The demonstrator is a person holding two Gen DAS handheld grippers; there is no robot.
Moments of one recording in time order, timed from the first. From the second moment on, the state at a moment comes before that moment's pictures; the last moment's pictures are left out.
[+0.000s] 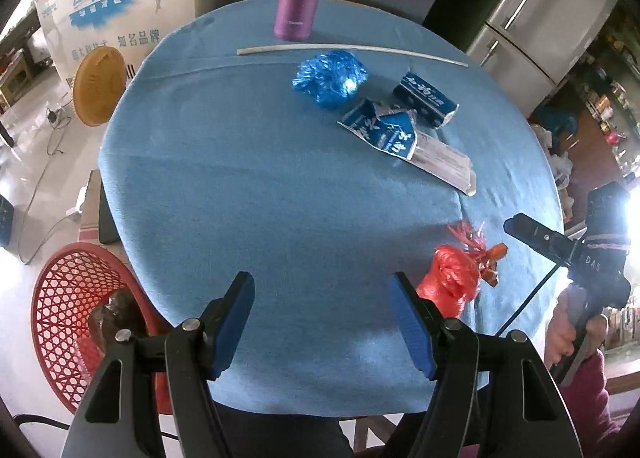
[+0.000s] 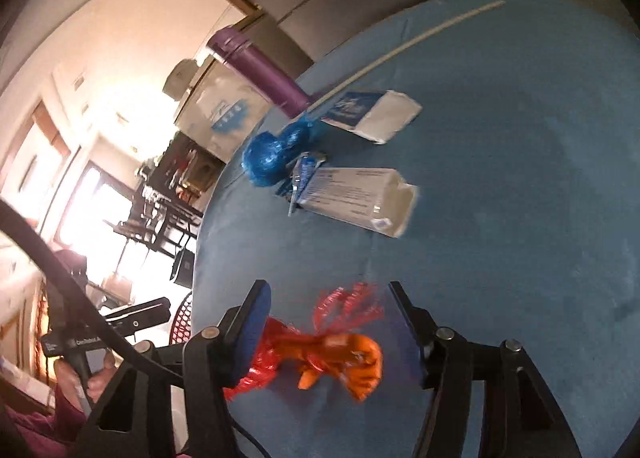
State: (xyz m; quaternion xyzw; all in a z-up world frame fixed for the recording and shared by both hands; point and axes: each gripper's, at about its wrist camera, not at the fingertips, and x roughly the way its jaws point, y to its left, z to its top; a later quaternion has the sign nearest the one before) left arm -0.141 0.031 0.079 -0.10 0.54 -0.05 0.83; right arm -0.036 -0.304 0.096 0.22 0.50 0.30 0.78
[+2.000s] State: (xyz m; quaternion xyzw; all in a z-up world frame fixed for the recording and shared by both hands) left arm -0.150 -0.016 0.070 -0.06 0.49 -0.11 0.86; right arm -0.056 -0.257 0.088 0.22 0.59 0.15 0.76
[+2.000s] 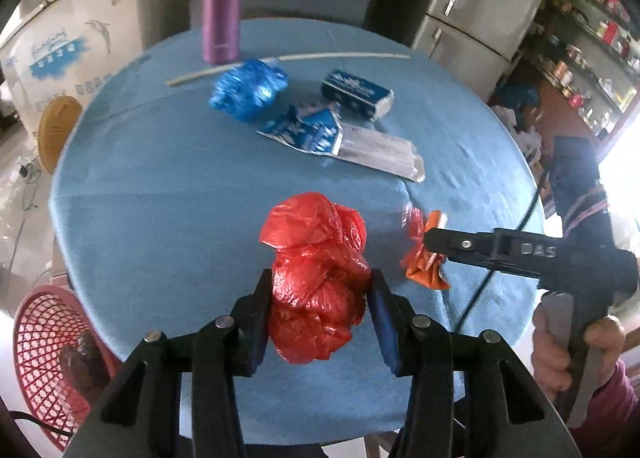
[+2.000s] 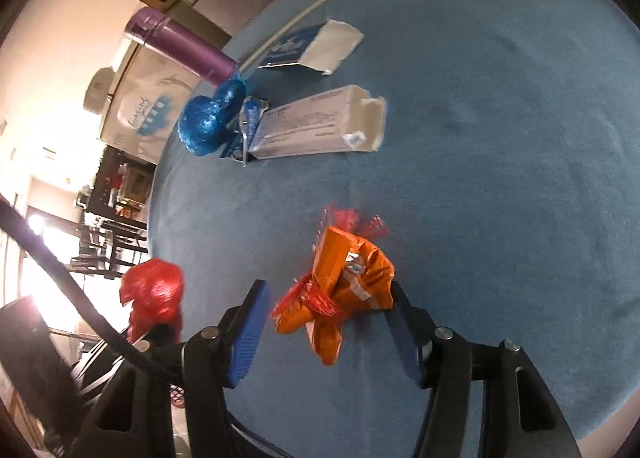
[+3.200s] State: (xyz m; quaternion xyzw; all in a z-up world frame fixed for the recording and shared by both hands) left arm -0.223 0.113 0.109 -0.10 0.44 0.05 0.89; right arm -0.086 -0.105 0.151 0.07 0.49 0.31 0.81
